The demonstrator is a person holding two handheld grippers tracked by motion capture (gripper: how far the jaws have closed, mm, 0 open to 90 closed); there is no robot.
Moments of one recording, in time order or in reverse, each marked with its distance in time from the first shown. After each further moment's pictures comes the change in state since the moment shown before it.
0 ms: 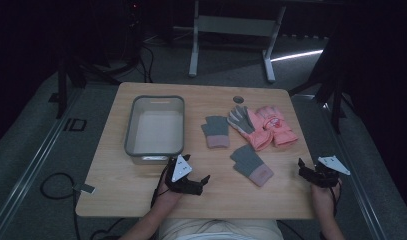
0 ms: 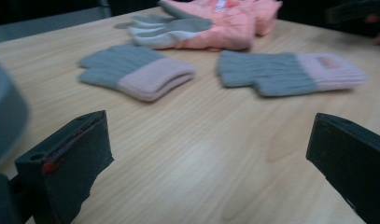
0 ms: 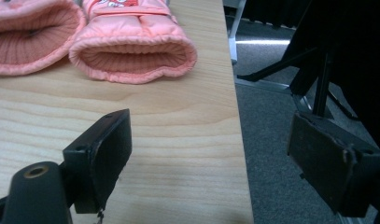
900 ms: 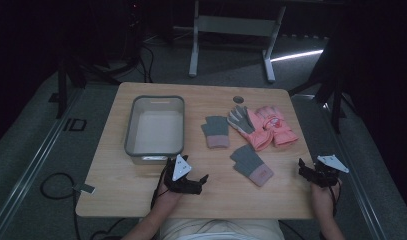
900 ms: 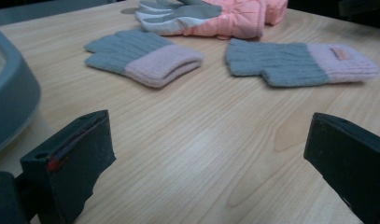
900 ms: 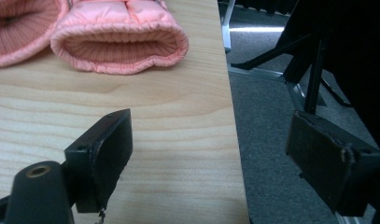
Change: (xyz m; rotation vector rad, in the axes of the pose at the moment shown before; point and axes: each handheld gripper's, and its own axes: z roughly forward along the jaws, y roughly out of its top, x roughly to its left) left arm 0.001 0.000 -0.001 0.043 0.039 -0.027; right arm 0.001 0.001 0.004 0.054 -0.033 0.004
